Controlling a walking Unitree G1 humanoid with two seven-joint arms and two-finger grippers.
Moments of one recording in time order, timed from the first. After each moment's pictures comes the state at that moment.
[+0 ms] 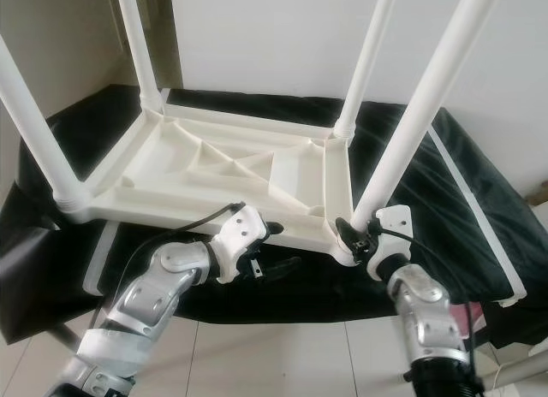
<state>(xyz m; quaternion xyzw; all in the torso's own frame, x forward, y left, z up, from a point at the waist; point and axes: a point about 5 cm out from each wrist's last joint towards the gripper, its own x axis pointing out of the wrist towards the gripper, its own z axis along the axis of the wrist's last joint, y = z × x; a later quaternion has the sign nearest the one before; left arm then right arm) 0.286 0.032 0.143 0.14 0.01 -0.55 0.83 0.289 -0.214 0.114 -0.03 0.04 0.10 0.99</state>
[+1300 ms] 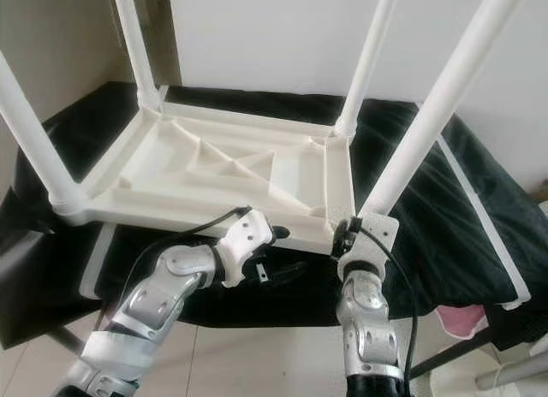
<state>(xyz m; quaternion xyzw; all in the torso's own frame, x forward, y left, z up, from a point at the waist) 0.281 0.024 0.141 0.13 0.01 -0.56 0.82 0.271 -0.177 0.108 0.06 0.05 -0.16 0.98</state>
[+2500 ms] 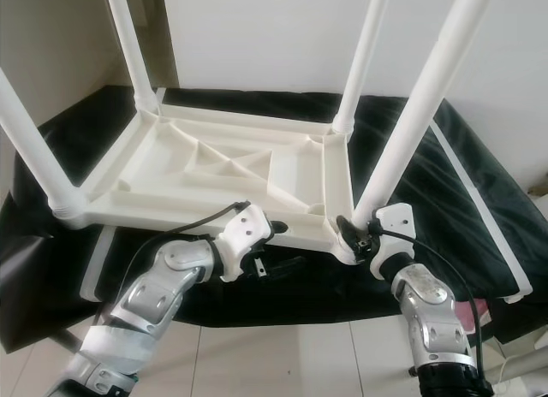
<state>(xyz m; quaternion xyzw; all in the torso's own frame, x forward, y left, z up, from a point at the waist) 0.286 0.027 0.146 0.15 0.01 -0.55 0.82 0.284 -0.217 0.126 -0.06 0.00 0.16 0.98</state>
